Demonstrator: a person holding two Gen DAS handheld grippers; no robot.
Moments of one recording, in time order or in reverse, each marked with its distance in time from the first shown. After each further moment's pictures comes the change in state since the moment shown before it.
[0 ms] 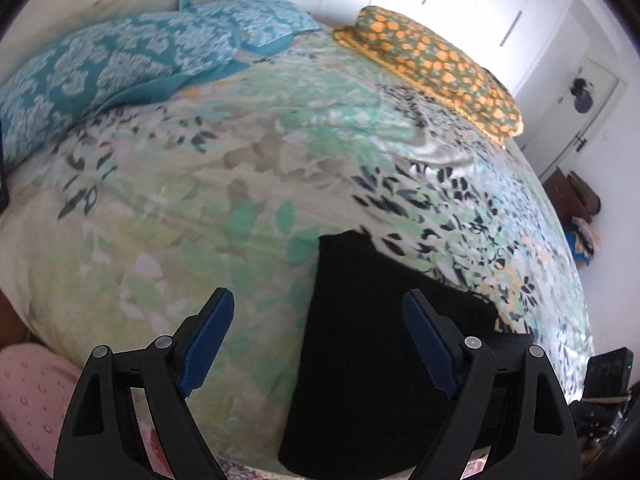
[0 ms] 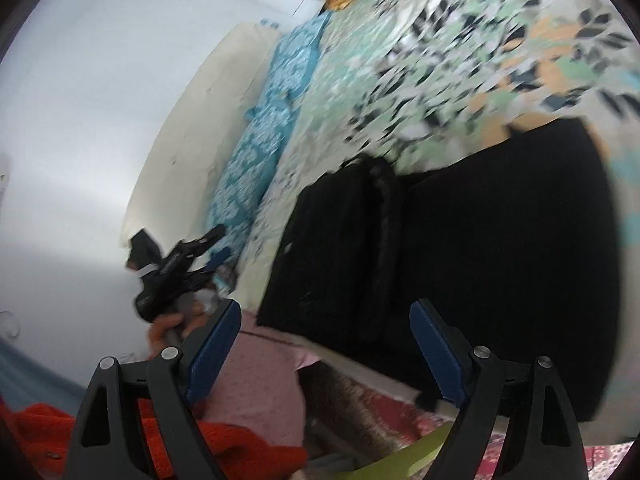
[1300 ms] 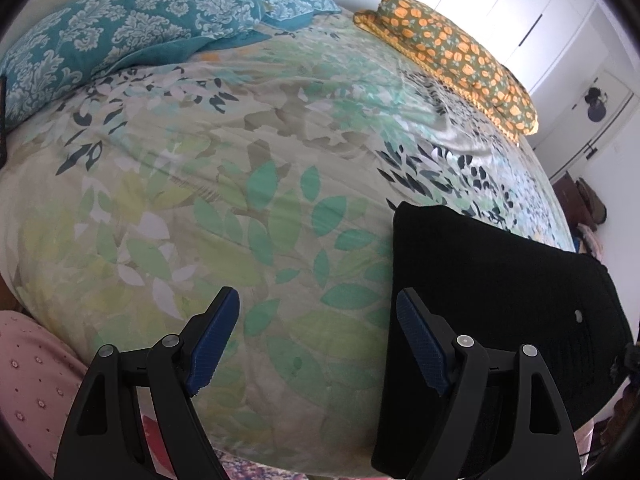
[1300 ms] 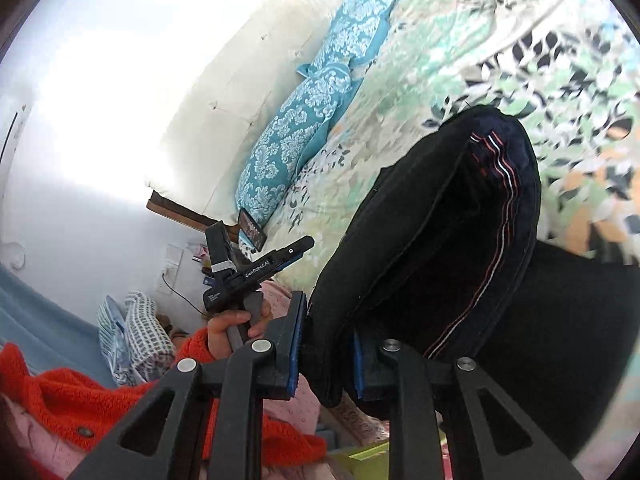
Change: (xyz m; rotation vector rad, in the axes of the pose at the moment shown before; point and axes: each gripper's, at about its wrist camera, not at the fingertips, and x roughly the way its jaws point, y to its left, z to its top) left arm 0.011 0.005 -0.022 -0.026 0.053 -0.004; right arm -0.060 0.057 0.041 -0.249 0.074 -0.060
